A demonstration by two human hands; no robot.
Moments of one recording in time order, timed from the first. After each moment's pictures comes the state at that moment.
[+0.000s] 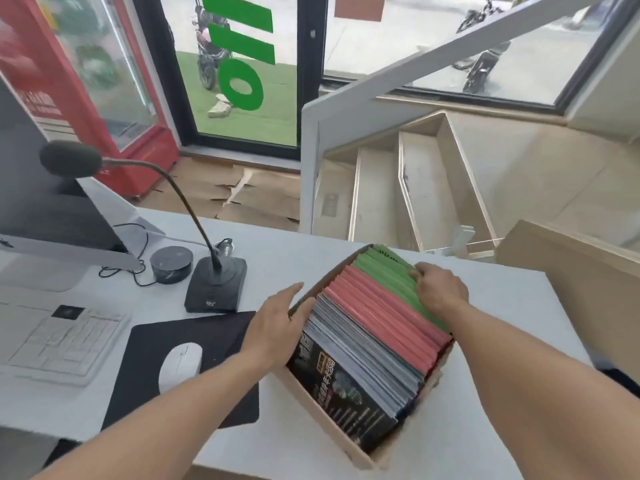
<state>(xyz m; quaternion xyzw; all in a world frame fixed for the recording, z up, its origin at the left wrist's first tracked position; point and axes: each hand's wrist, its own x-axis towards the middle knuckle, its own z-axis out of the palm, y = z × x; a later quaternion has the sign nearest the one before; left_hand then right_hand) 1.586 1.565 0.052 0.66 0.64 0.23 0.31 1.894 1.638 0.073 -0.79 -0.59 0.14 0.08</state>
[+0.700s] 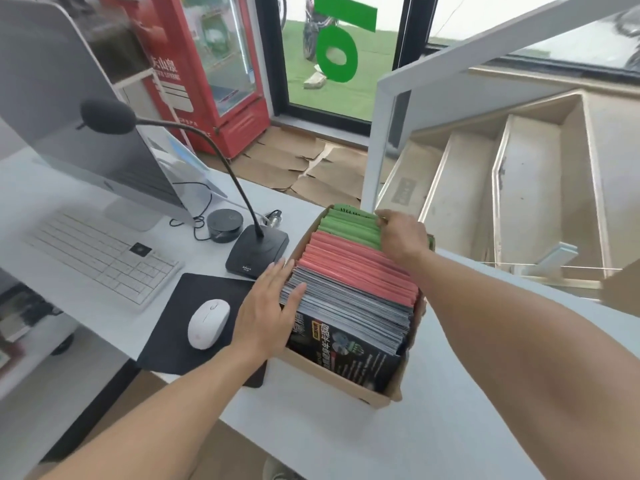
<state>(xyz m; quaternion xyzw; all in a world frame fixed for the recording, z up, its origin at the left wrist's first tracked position) 1.578 1.540 0.051 0.58 0.75 0.26 0.18 1.779 1.744 0.079 -0.63 -0.74 0.19 0.14</state>
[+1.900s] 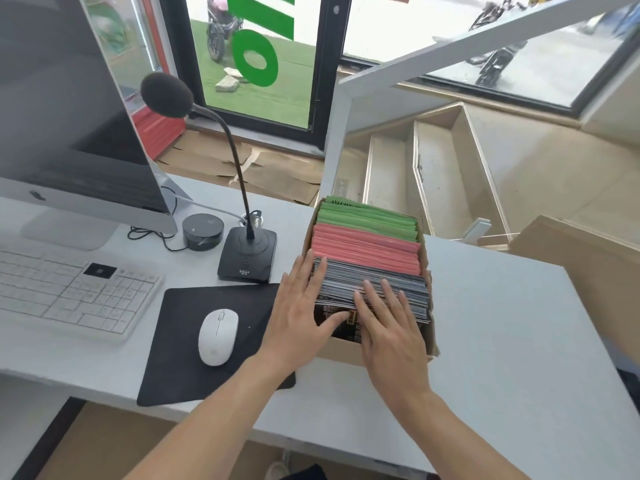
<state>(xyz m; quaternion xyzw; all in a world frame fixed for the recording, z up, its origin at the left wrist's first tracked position) 1.549 1.527 0.027 0.74 0.56 0.31 0.19 1.733 1.492 0.034 -0.57 -0.79 -0.12 0.19</state>
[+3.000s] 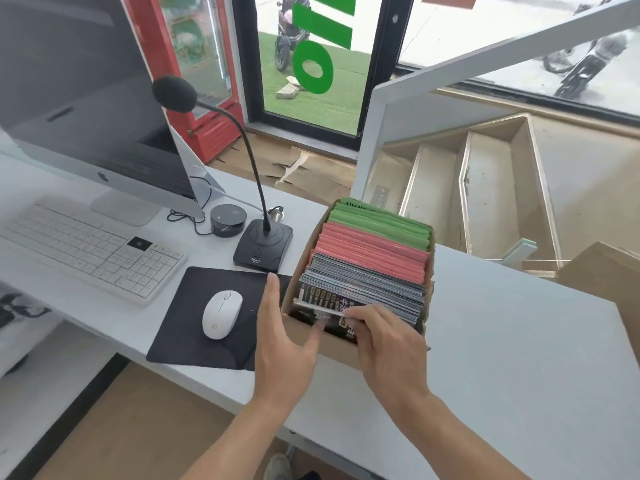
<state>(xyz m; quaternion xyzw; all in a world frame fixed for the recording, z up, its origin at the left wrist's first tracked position) 1.599 1.450 0.057 0.45 0.69 0.51 0.25 1.757 1.486 0.079 -0.49 -0.80 0.07 0.34</state>
